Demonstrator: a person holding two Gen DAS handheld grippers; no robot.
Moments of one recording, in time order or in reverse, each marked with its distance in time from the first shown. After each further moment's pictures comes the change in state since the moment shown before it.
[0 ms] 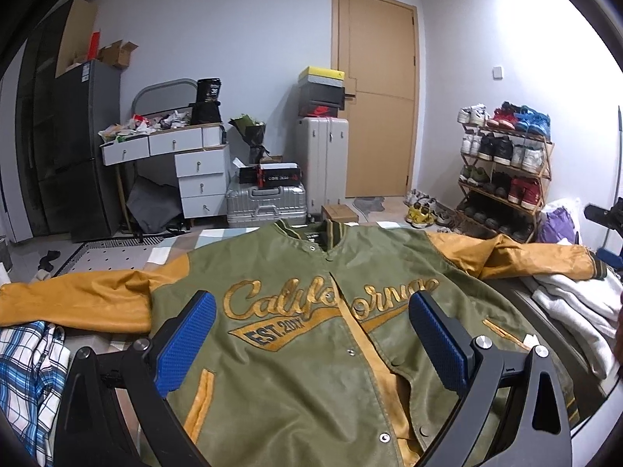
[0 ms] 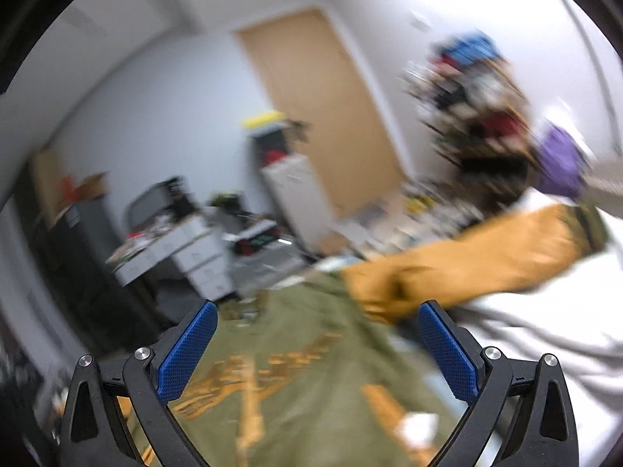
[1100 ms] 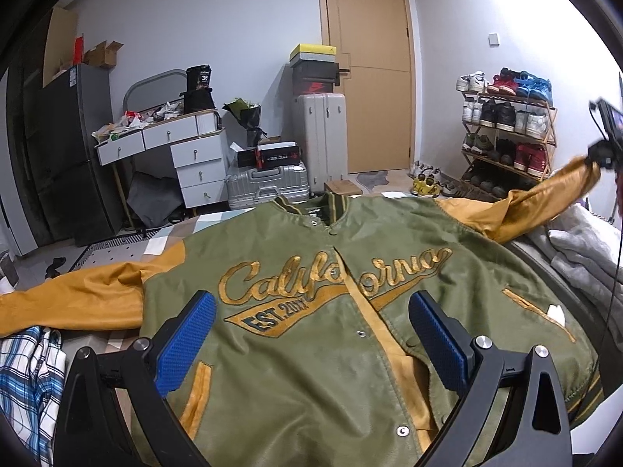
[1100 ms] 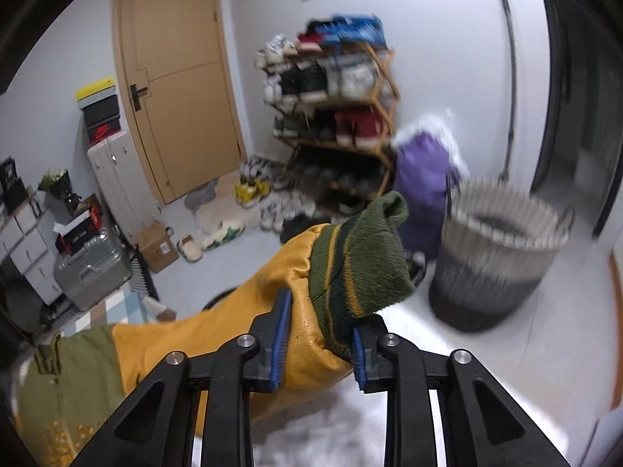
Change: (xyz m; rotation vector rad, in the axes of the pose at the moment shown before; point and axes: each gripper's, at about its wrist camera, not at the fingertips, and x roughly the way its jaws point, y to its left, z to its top) left arm 0.018 -0.009 -0.009 0.071 0.072 0.047; right arm 0.118 -0.134 0.157 -0.100 0.093 -0.604
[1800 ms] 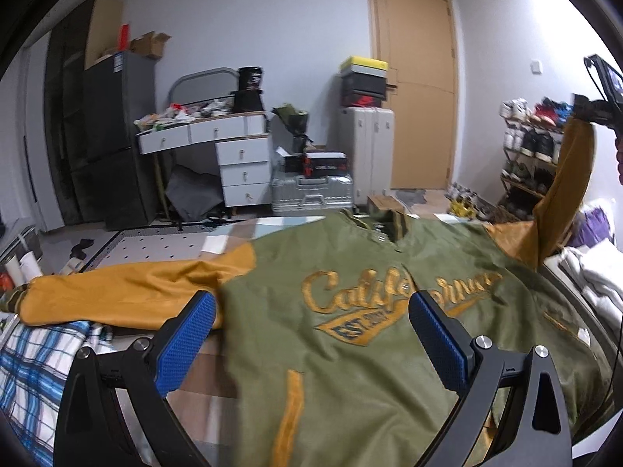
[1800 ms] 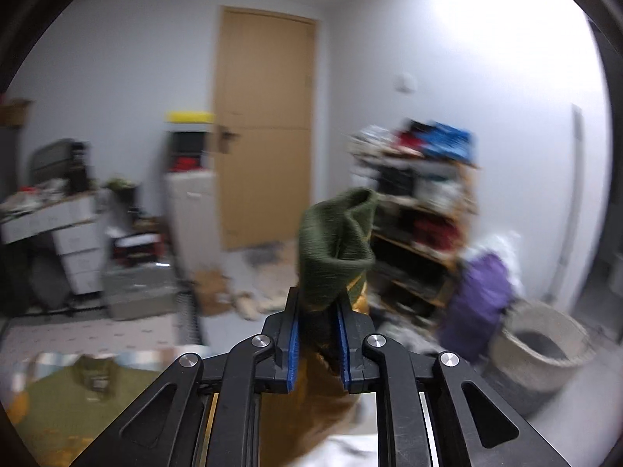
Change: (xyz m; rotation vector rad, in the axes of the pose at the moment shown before) left arm -0.020 0.077 0.003 -0.115 -0.041 0.104; right arm -0.096 0.161 0.037 -0.231 -0.282 0.224
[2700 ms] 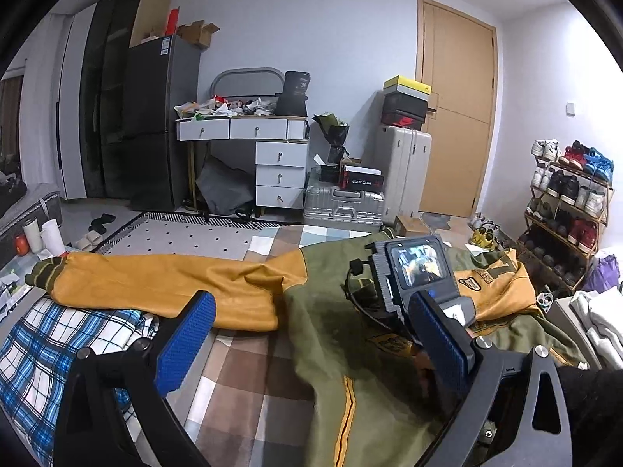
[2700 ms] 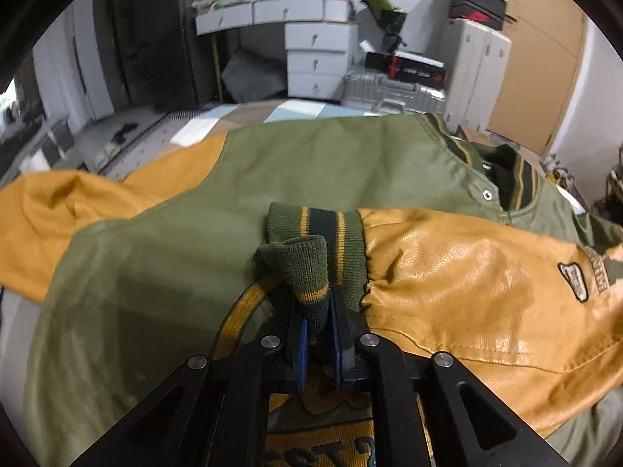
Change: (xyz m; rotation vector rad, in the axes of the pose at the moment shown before) left arm -0.009 0.044 -0.001 -0.127 -0.038 0.052; right arm 0.017 0.453 -0.302 -0.463 0.509 0.624
